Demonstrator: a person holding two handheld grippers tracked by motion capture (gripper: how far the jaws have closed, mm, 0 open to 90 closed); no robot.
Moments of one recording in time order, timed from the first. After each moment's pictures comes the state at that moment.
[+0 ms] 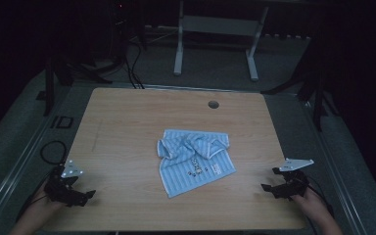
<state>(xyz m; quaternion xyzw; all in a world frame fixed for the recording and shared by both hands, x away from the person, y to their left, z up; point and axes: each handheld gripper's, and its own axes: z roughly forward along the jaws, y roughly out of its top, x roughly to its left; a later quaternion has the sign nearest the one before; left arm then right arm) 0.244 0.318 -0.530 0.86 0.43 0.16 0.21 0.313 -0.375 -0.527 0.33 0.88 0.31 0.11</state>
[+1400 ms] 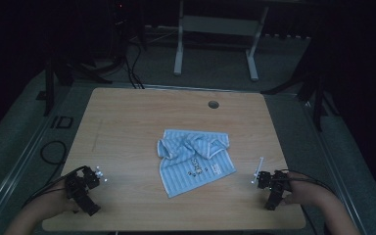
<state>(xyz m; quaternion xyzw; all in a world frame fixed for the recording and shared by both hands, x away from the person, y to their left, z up) 0.258 0.254 -0.511 0.94 0.35 0.04 0.02 0.317 -0.296 -0.512 0.20 0.98 -0.07 -0.02</state>
